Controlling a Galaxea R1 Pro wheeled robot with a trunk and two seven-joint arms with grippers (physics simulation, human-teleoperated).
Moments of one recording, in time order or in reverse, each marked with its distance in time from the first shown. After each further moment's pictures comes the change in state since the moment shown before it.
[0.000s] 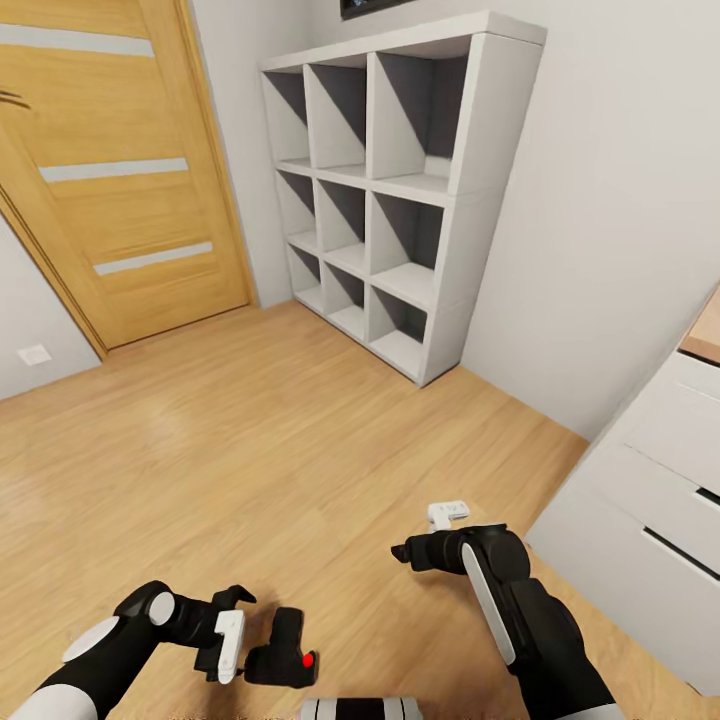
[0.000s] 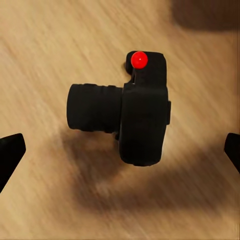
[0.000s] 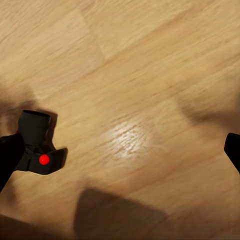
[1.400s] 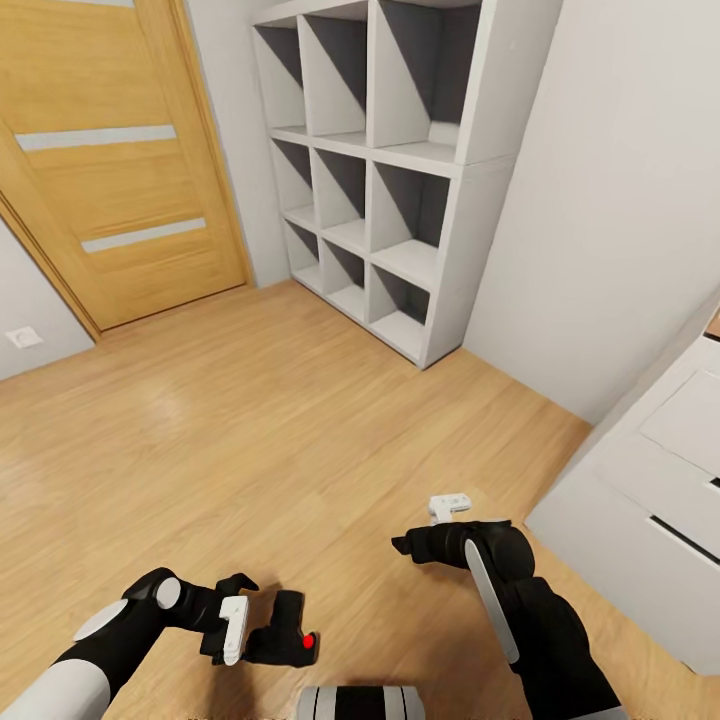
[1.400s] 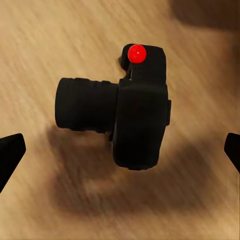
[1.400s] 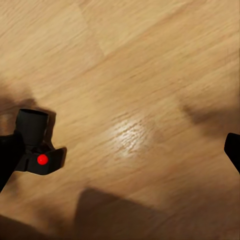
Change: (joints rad) left arm -0.065 -0.012 0.001 0.076 -0.006 0.001 0.015; right arm 0.003 -0.001 -0.001 -0.052 -0.001 0.000 0.000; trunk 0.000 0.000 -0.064
